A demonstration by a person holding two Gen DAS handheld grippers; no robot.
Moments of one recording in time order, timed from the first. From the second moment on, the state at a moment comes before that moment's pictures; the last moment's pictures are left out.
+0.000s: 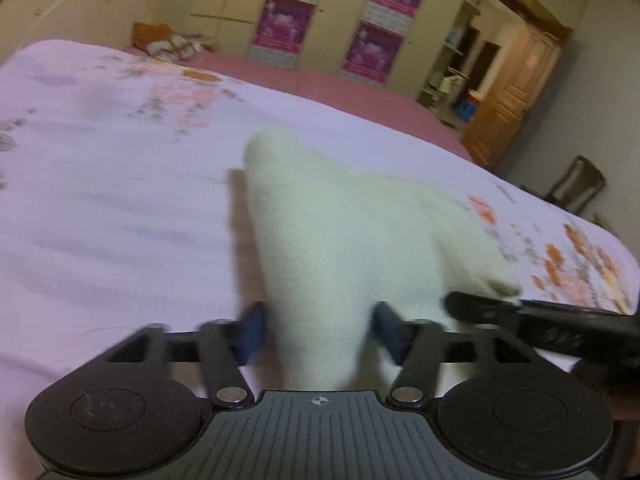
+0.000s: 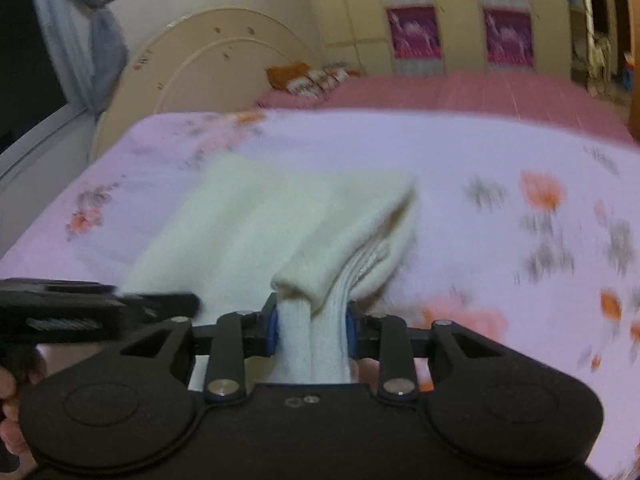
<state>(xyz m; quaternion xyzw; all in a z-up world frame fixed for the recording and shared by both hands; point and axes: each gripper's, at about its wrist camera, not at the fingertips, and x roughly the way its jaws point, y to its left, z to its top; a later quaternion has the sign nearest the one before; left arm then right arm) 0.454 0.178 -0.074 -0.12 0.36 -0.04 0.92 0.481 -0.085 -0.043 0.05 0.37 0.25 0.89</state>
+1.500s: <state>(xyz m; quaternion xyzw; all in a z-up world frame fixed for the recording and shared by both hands) 0.361 0.093 -0.072 0.02 0.35 0.00 0.94 0.390 -0.074 -0.038 -0.10 0.36 0.25 0.90</state>
